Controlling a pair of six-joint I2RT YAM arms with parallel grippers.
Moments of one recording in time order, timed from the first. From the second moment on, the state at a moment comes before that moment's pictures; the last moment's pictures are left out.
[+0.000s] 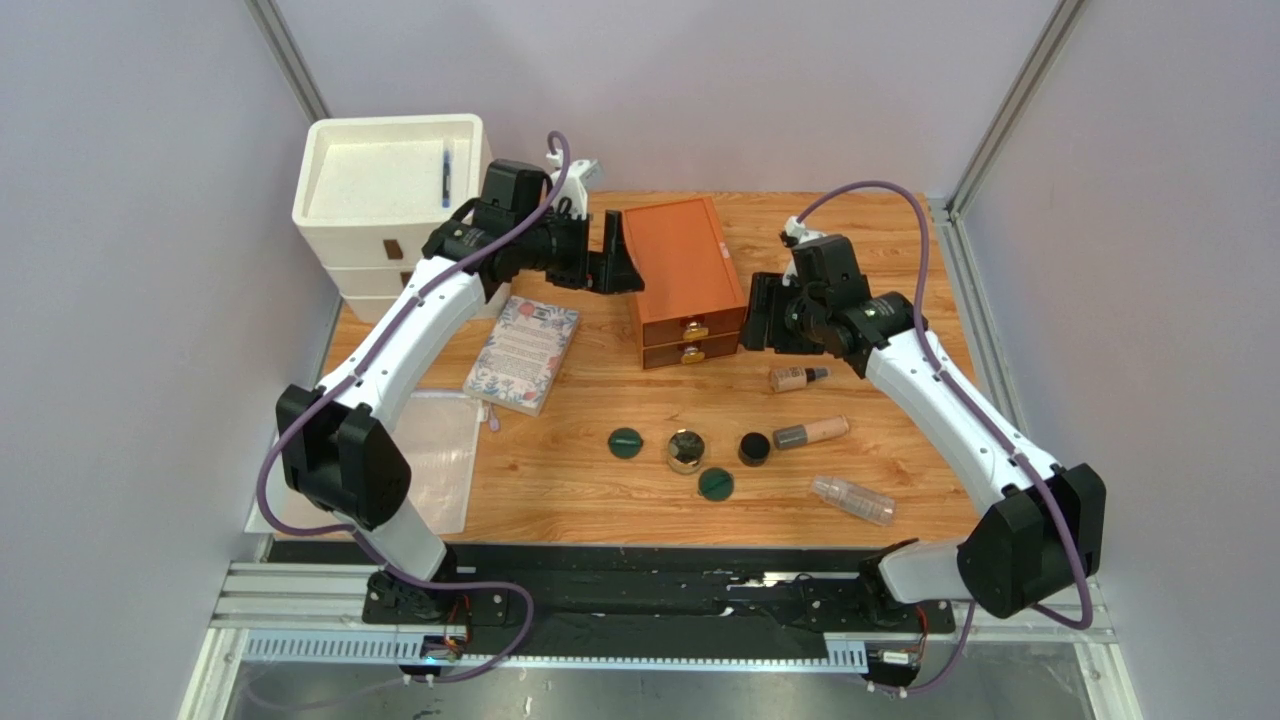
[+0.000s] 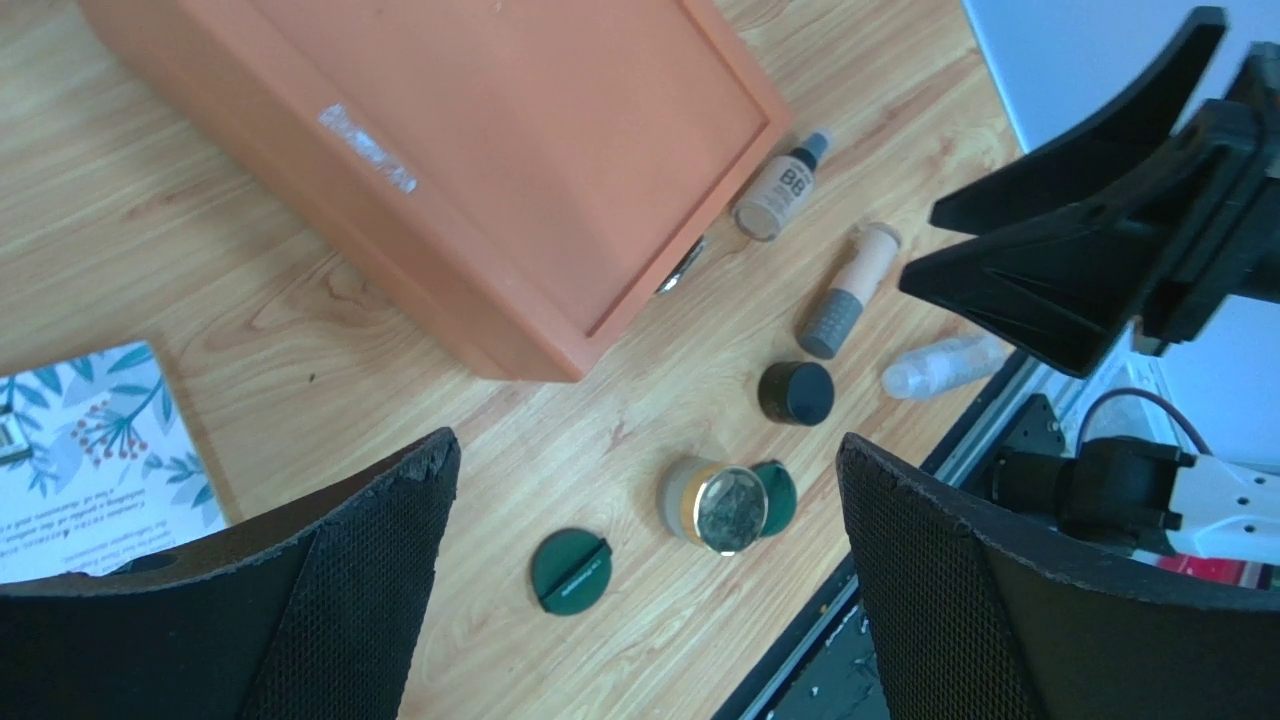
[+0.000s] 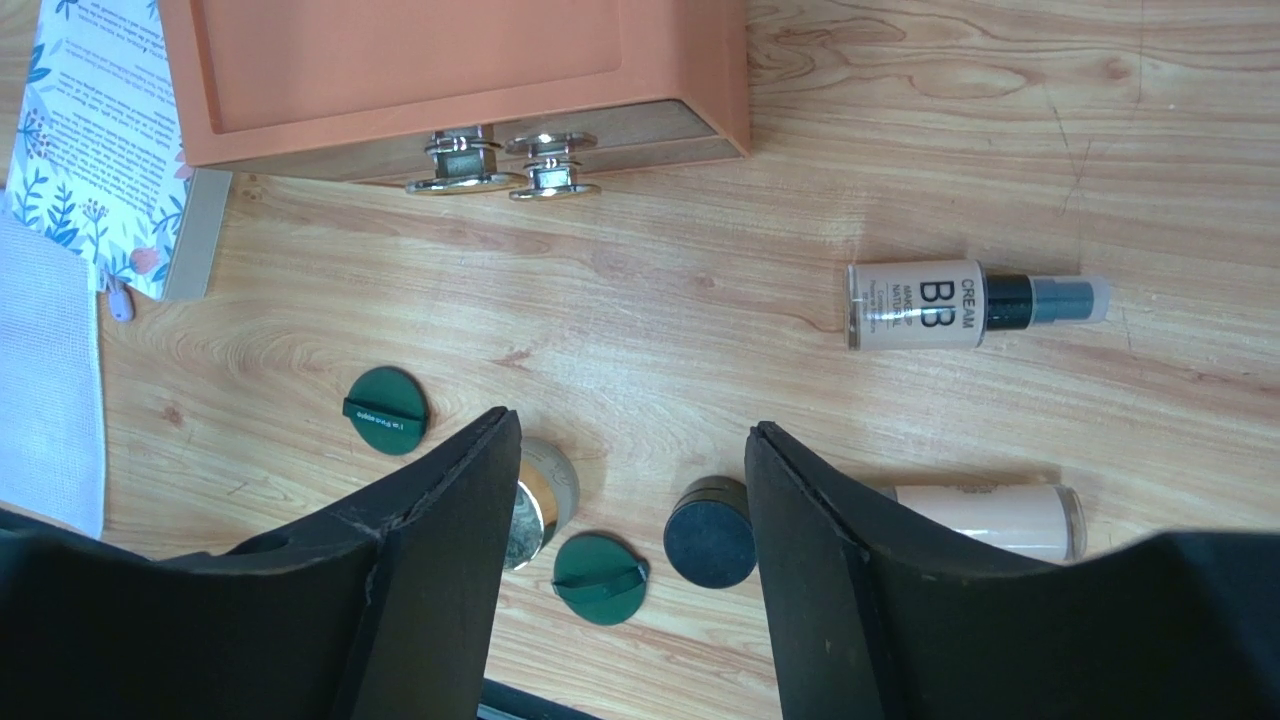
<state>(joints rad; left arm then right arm) -0.40 1.64 1.60 -0.63 0.52 -0.24 0.40 1.36 1.22 -0.67 -0.03 0.40</state>
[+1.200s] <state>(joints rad) -0.41 2.17 2.00 -0.64 0.75 -0.53 0.64 1.73 1.35 -0.46 0.25 0.30</state>
